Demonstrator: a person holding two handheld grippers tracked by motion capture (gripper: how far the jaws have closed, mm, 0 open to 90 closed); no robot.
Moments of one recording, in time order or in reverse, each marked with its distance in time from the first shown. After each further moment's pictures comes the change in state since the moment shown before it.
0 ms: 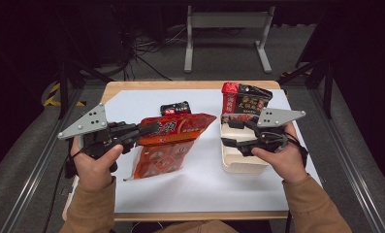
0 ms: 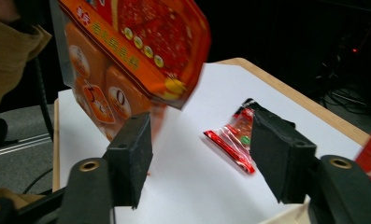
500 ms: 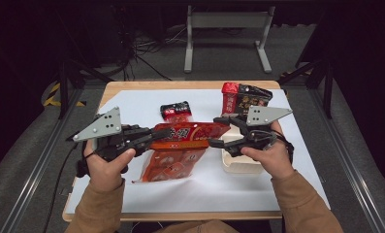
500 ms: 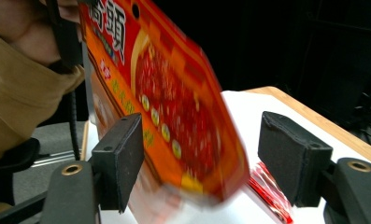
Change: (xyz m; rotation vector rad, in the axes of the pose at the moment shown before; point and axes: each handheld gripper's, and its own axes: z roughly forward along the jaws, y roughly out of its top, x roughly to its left) left arm -0.010 -0.002 0.021 0.005 -0.077 0.032; right arm 0.003 0.009 0.027 -0.107 0.127 -0.017
